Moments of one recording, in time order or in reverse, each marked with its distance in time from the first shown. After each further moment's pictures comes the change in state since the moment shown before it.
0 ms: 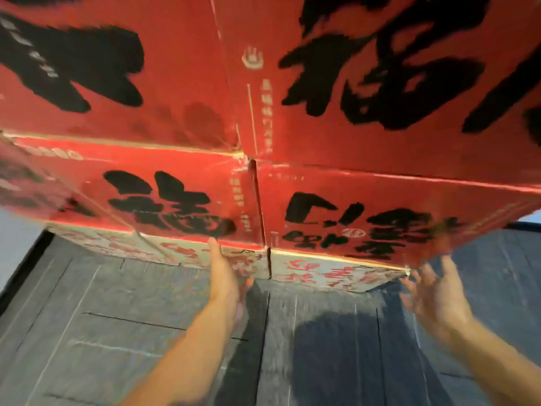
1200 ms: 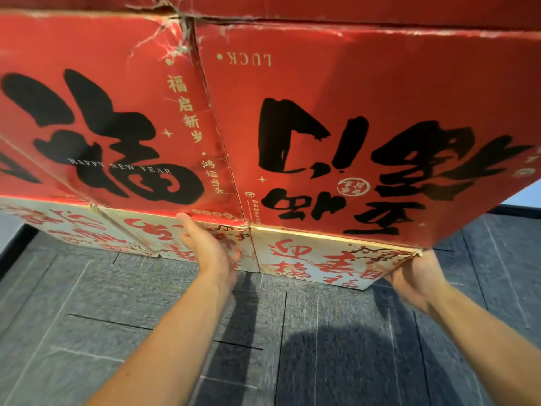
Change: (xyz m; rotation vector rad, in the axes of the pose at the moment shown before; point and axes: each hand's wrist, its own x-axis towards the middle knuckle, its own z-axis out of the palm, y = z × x) left_hand 0.129 -0.010 -0.036 -0.206 0.052 0.195; right_hand 0.084 0.070 0.072 0.021 -0.116 -0.232
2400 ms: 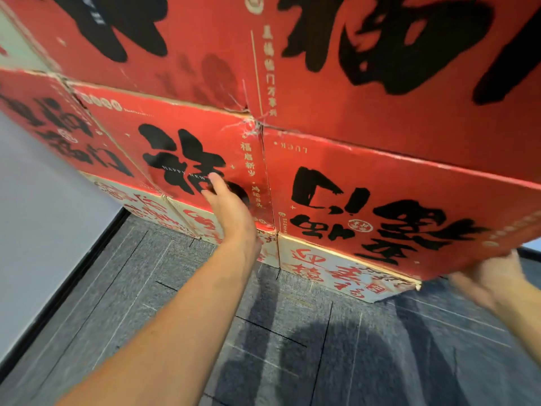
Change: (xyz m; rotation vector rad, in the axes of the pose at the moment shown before) left_hand -0.028 0.167 -0.005 -0.030 0.101 0.222; right_hand -0.045 -0.118 0.101 0.106 -0.026 -0.029
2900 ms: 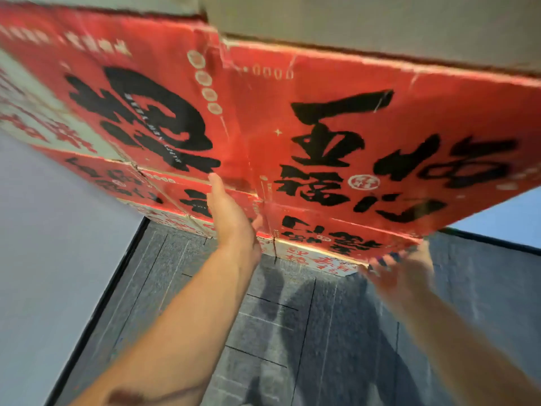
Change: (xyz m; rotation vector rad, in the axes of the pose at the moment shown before) left_hand -0.153 0.210 0.032 0.083 -0.026 -0.217; right_hand -0.185 -0.124 0.130 0.160 0.327 0.355
